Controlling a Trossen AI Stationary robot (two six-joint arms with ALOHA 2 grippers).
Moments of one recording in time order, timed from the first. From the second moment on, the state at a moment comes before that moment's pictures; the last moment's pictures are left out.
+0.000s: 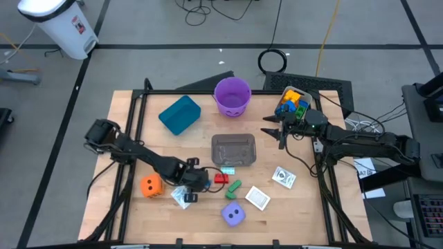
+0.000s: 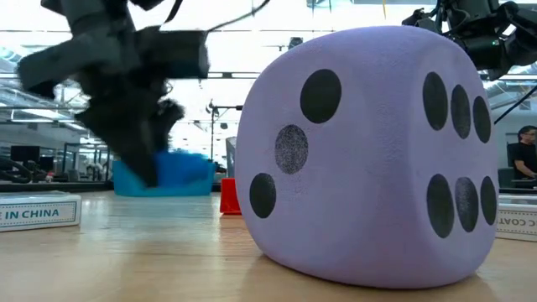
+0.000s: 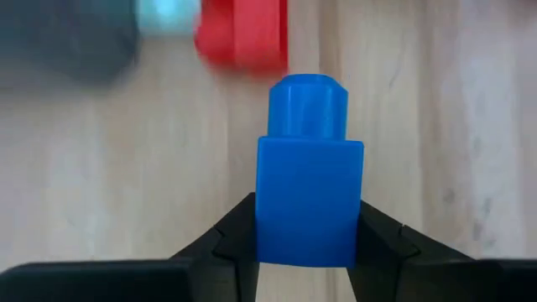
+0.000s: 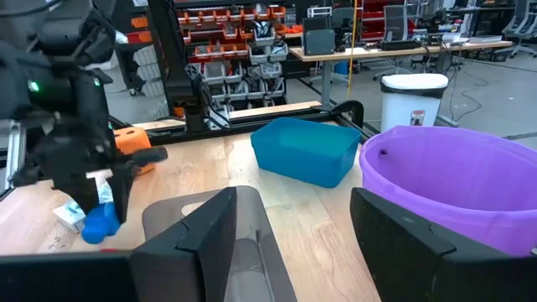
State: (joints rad) left arm -0.37 1.71 0.98 -0.41 -0.14 -0.31; right arm -0.37 0.78 0.31 0.42 -0.18 0.05
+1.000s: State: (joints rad) left arm 0.03 1.69 0.96 0.39 -0.07 0.07; right arm -0.22 1.21 0.31 0.91 -0.18 -0.07
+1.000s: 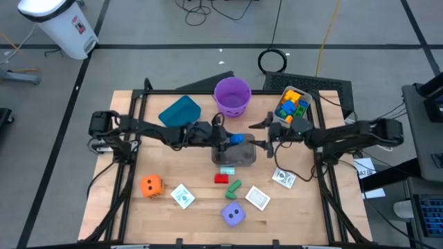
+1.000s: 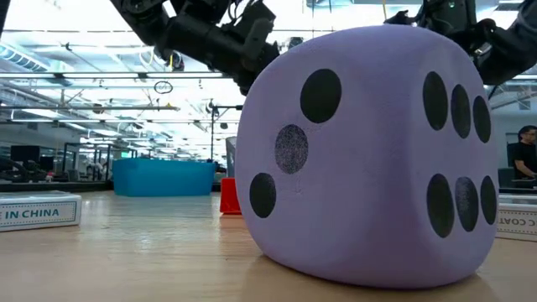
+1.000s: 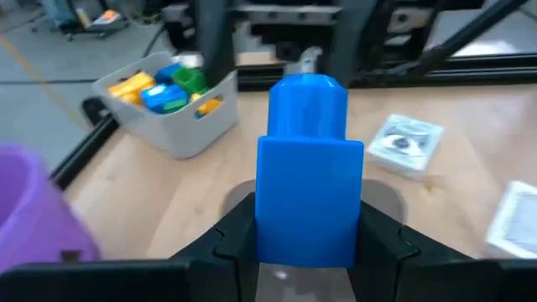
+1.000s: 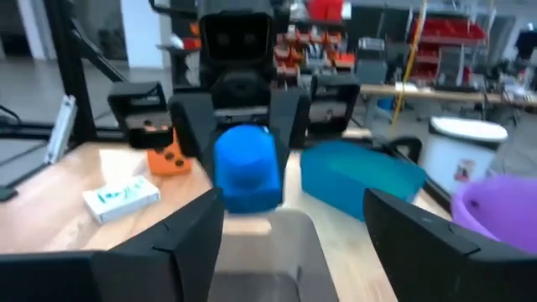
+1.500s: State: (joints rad) left arm 0.00 1.69 0.96 0.38 -0.08 0.07; right arm -0.12 1.46 0.43 1.06 -0.19 -0.07
